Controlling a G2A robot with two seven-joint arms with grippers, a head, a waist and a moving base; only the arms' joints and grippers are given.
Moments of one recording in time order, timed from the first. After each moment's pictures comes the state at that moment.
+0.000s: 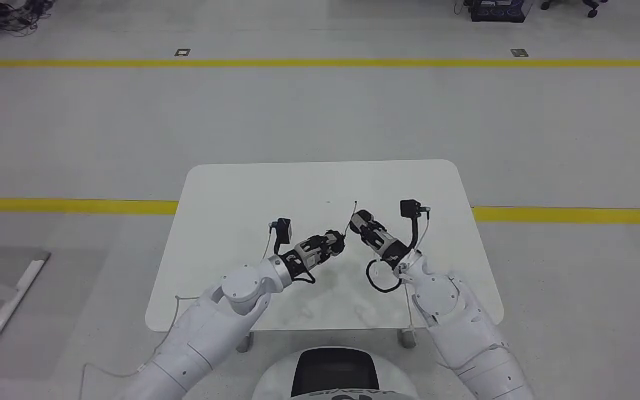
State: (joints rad) left arm 1.35 -1.19 -0.90 -1.41 -0.49 -0.09 -0.43; right arm -1.52 -1.32 1.21 -1.48 -0.41 -0.34 0.25
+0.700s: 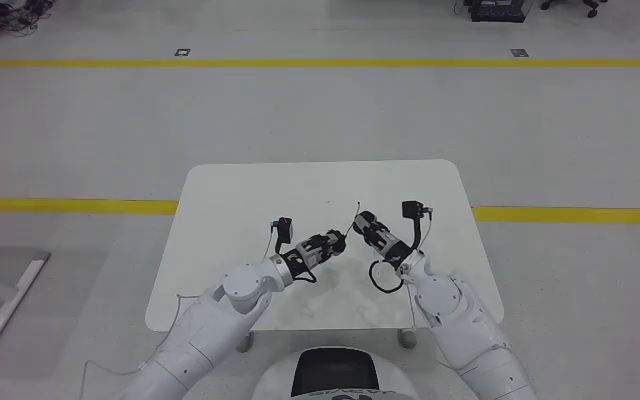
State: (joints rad) left arm 1.34 -1.19 -0.89 -1.40 -0.49 -0.08 -0.43; right arm -1.52 -1.31 1.21 -1.47 -0.44 -0.34 0.25
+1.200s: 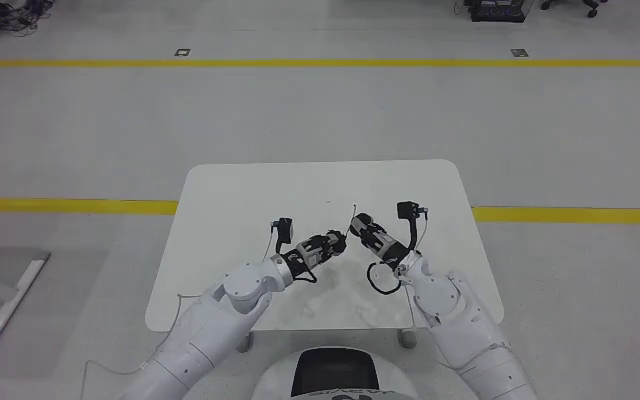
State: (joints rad) left arm 1.34 -1.19 -0.89 -1.40 -0.49 -0.07 -0.43; right arm -1.51 -1.31 1.20 -1.47 -0.46 -0.34 0.26
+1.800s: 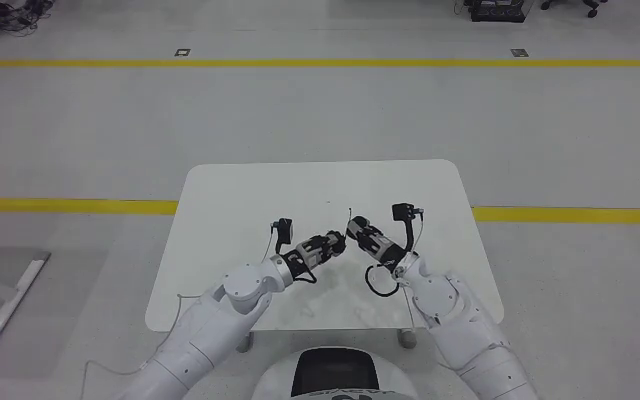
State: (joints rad) left arm 1.34 -1.20 -0.89 -1.40 -0.49 -0.08 -0.43; right arm -1.51 -1.30 1.17 -1.47 -0.46 -0.34 0.27
